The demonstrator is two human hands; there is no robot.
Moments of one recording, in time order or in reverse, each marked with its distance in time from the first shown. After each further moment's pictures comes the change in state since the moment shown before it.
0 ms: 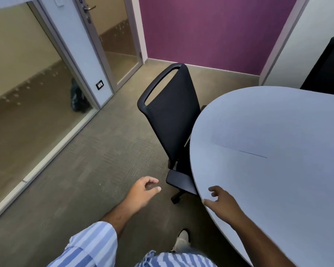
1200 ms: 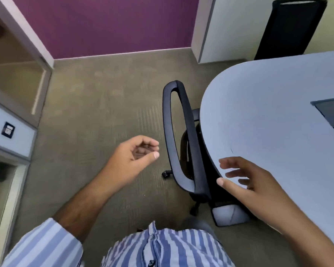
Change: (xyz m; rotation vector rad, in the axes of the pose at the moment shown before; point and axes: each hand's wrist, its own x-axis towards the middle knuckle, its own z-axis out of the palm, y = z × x) left_hand 0.405 0.177 -0.289 -0.106 -0.623 0.549; right_hand 0.127 -0.379 -0.005 0.336 0.532 0.044
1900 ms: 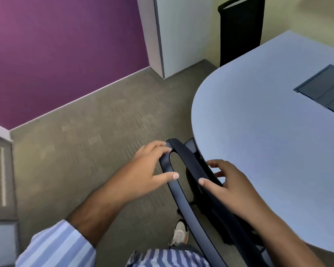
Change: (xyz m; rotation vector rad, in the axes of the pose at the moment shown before) left_hand 0.282 0.028 -0.050 0.766 -0.527 0.273; right_hand 0.221 -0.033 0.064 0.051 0.310 0.153
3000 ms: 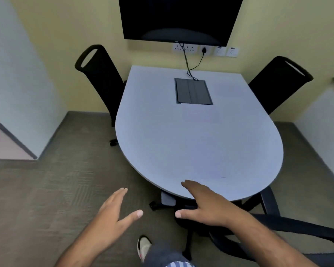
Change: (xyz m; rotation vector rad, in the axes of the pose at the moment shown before) left_hand 0.320 -0.212 -0.110 -0.065 -0.540 0.429; right_hand 0.177 -0.122 0.086 -0.109 0.242 0.616
